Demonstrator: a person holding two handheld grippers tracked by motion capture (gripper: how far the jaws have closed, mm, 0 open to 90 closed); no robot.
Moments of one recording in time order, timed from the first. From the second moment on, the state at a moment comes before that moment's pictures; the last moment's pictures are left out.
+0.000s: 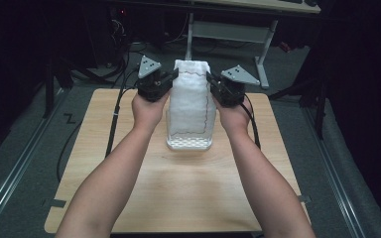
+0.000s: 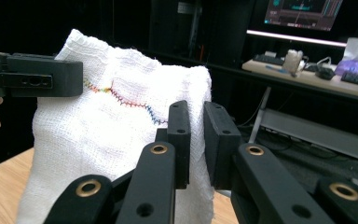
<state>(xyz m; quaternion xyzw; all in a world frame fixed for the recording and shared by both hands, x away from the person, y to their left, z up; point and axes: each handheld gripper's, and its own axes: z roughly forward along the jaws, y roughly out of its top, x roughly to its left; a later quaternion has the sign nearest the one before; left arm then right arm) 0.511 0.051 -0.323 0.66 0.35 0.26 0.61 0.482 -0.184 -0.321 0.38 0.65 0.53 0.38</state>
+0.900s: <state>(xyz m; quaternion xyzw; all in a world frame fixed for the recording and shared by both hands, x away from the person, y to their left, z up) 0.545 0.043 -0.376 0.69 0.39 0.22 0.57 0.533 -0.183 -0.373 0.43 0.71 0.44 0.34</state>
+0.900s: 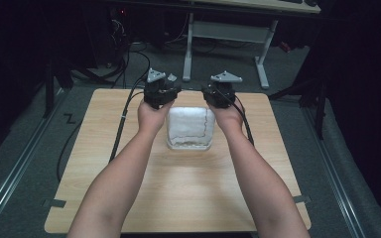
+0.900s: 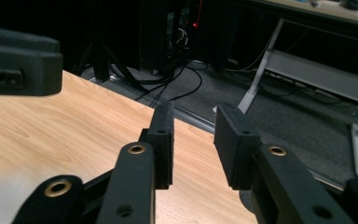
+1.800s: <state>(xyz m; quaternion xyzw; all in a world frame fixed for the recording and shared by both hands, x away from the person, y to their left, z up) 0.509 0.050 -0.359 0.70 0.37 0.25 0.56 0.511 -0.182 -0.364 0.42 0.72 0.45 0.33</state>
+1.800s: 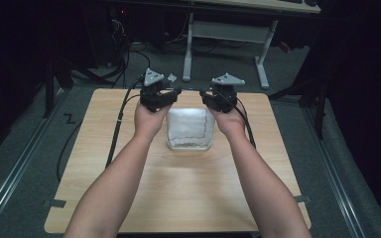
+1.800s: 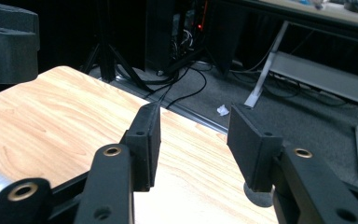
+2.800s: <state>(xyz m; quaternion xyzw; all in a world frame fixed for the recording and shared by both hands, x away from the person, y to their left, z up) 0.428 0.115 -0.391 0.71 0.37 0.23 0.55 0.431 -0.199 -0.378 0.39 0.73 0.45 0.34</state>
